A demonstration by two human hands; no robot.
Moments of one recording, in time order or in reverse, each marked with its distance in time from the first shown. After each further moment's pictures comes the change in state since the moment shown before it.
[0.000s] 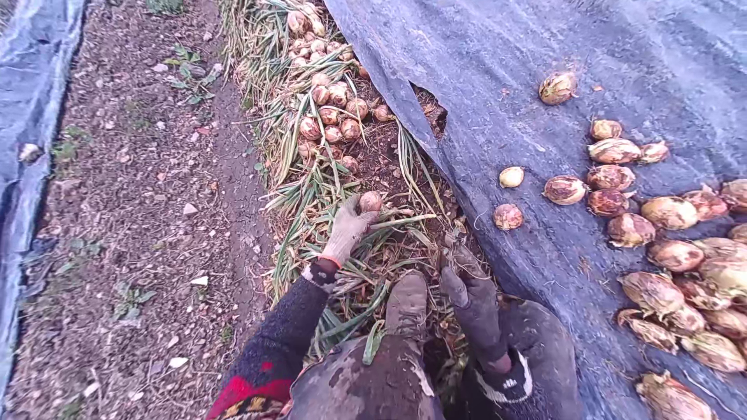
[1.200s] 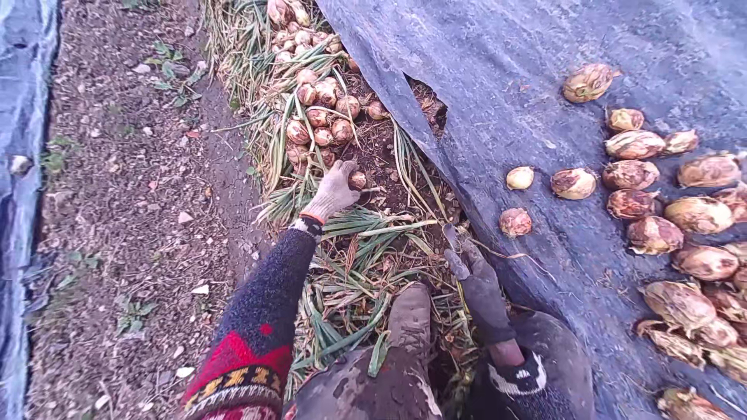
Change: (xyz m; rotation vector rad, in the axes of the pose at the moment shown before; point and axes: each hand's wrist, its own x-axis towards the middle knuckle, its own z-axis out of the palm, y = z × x) left_hand 0.146 0.009 -0.038 0.809 -0.055 0.396; right_hand 0.050 0.063 -0.017 -0.253 0.104 0.442
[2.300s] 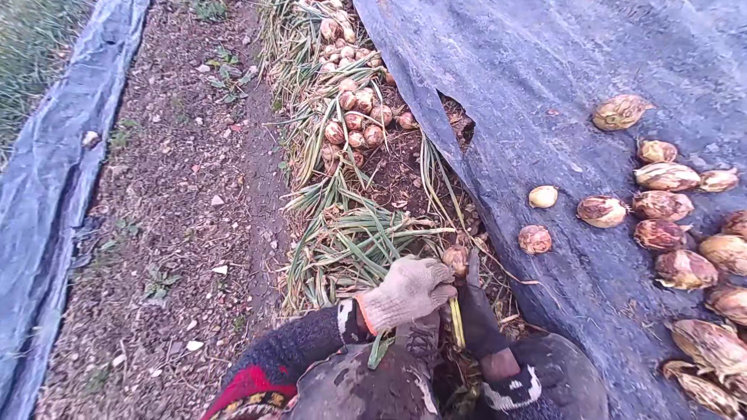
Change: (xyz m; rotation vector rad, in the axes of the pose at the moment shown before) left_hand -0.193 0.177 -0.002 -0.222 -0.211 0.357; right_hand -0.034 0.003 0.024 0.753 -0.441 0.504
